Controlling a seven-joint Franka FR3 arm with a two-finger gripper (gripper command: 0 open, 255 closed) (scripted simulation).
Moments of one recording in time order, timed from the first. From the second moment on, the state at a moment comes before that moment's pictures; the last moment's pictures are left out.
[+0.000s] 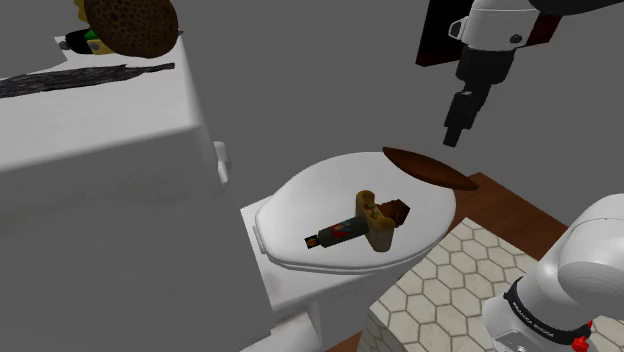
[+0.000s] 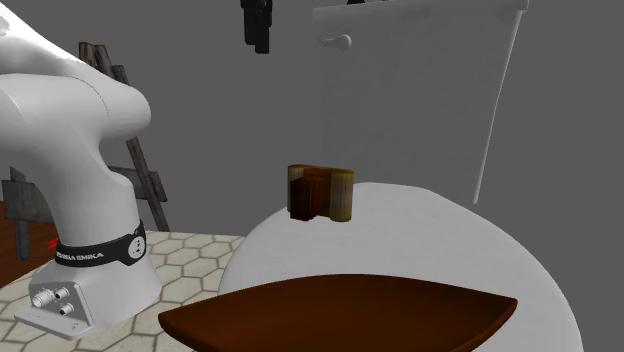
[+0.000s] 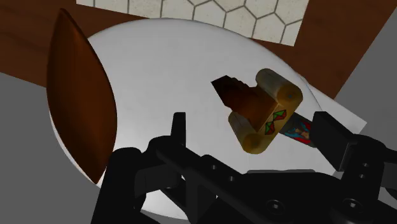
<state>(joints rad) 0.01 -0.83 0.05 -2.39 0.06 1.52 -0.13</state>
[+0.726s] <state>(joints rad) 0.03 -0.81 0.27 -2.60 0.15 1.77 0.11</state>
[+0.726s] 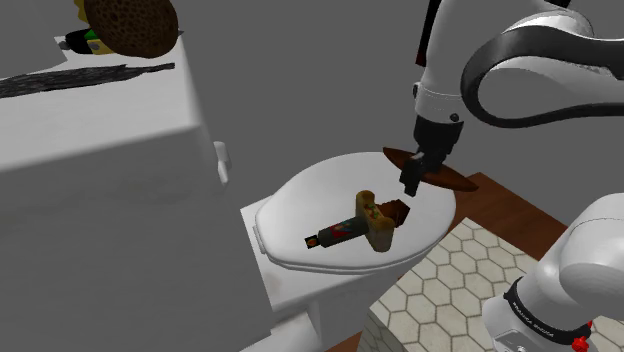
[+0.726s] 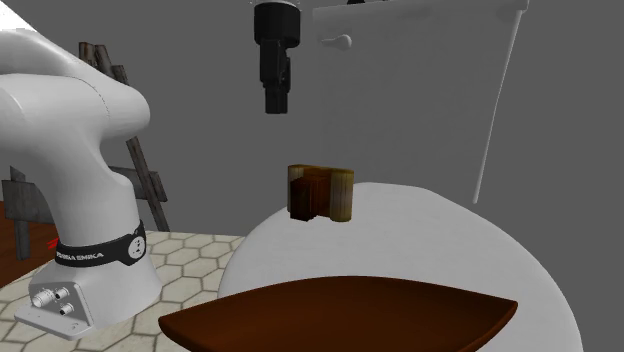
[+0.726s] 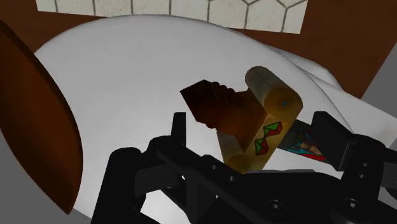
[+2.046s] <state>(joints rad) 0.00 -0.53 0.56 -2.73 0.19 2.20 0.41</state>
